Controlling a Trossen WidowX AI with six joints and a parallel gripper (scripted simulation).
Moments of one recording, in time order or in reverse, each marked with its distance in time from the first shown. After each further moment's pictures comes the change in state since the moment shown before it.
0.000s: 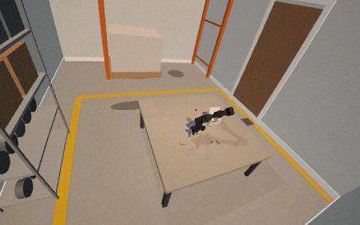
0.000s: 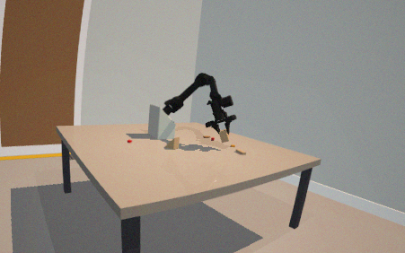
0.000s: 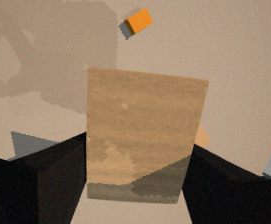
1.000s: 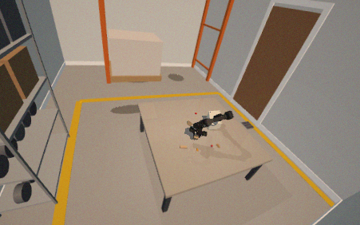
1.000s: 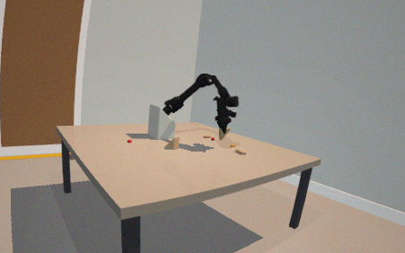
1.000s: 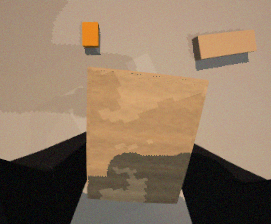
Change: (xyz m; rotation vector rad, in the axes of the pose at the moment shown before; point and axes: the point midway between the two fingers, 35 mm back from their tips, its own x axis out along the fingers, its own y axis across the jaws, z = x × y) arm -0.009 0.001 0.014 0.990 0.175 0.165
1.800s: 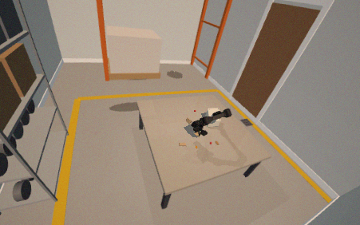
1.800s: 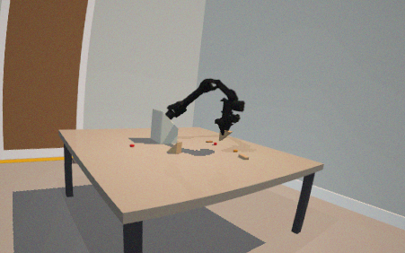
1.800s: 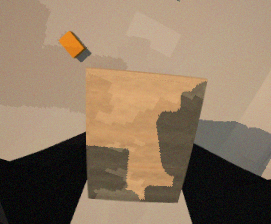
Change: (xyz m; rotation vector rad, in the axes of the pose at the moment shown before) arm -0.016 0.020 0.000 0.672 0.182 0.013
